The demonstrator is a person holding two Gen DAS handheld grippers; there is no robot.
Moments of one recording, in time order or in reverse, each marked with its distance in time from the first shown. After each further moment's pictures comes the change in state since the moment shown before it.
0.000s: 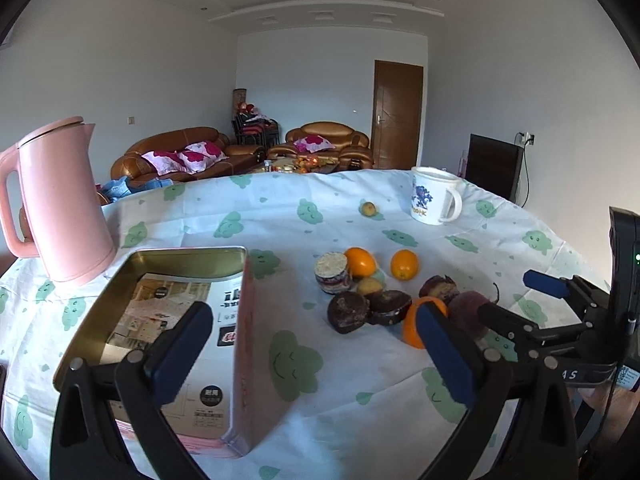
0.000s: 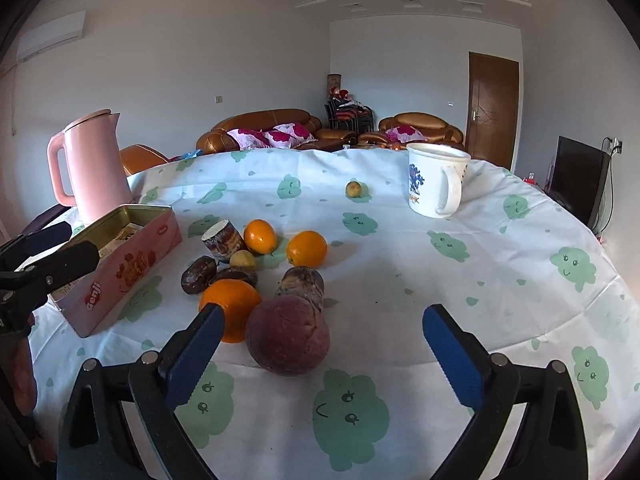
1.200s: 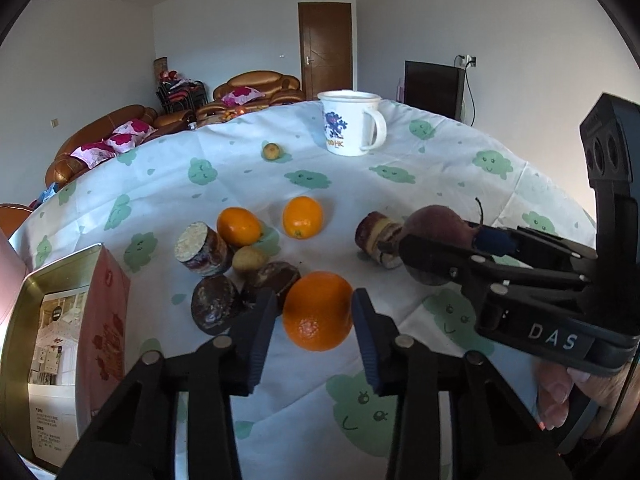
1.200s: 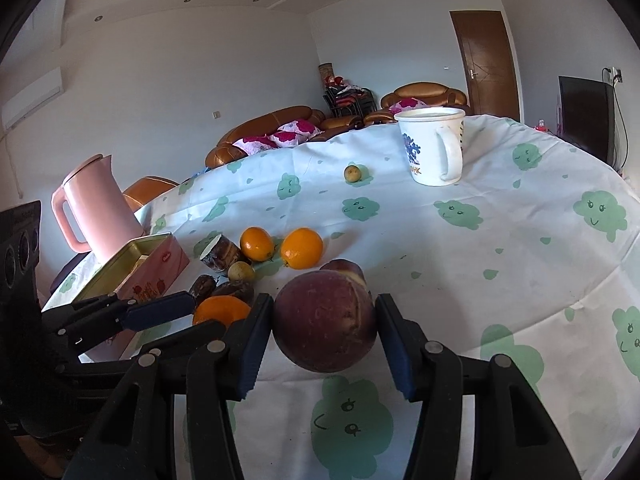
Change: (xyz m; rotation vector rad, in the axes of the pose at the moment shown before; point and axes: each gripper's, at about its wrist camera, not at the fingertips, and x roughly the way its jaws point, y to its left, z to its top) left arm 0.066 -0.083 -0.001 0.194 0.223 -0.176; right arm 0.014 -0.033 0.000 0.201 0.029 0.117
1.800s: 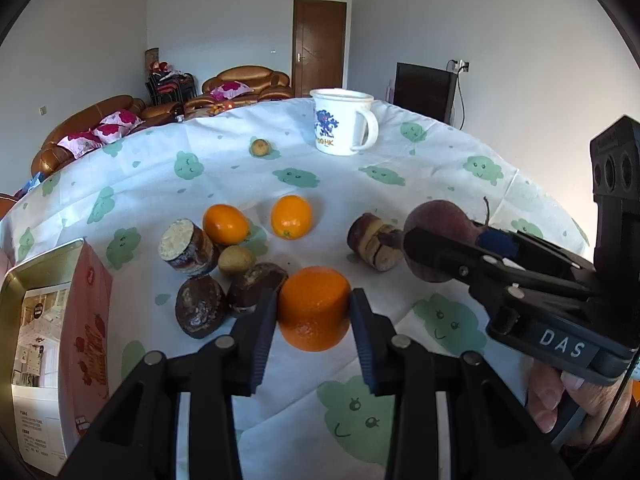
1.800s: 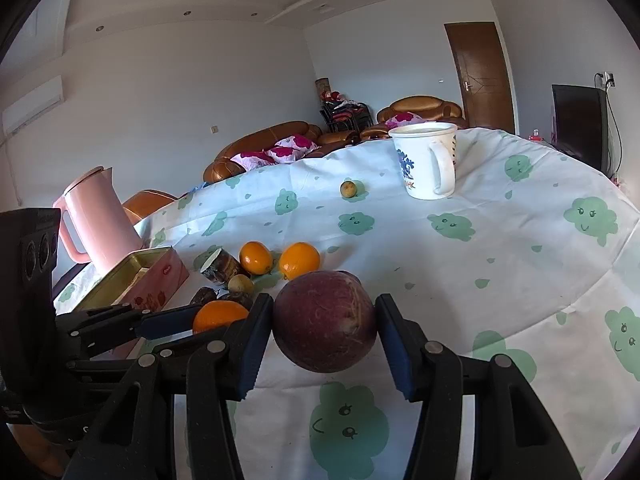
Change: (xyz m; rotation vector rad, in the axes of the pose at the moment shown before) left arm 0.002 0.006 0.001 -0.030 0.002 -0.068; right arm -0.009 -0.001 -0.002 0.005 -0.065 -0.013
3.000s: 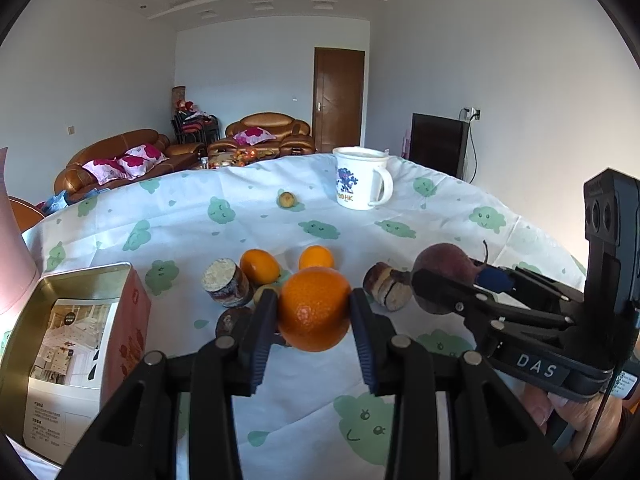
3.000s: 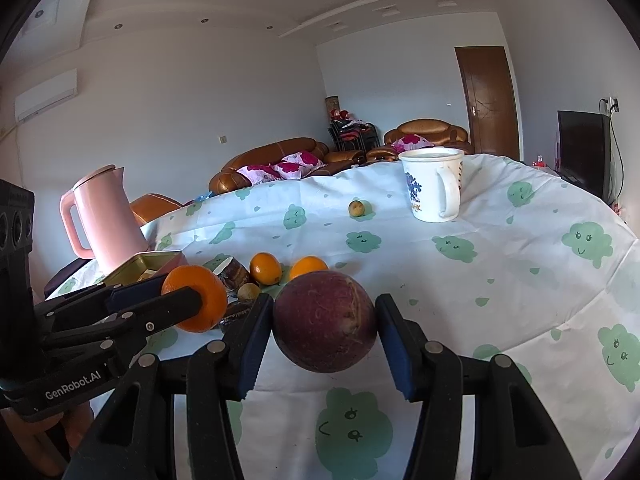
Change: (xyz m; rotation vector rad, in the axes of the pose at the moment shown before) left arm -0.036 0.009 -0.004 -0.039 -0.200 0.062; right arm -0.010 0.010 -0.003 -0.065 -0.075 0.006
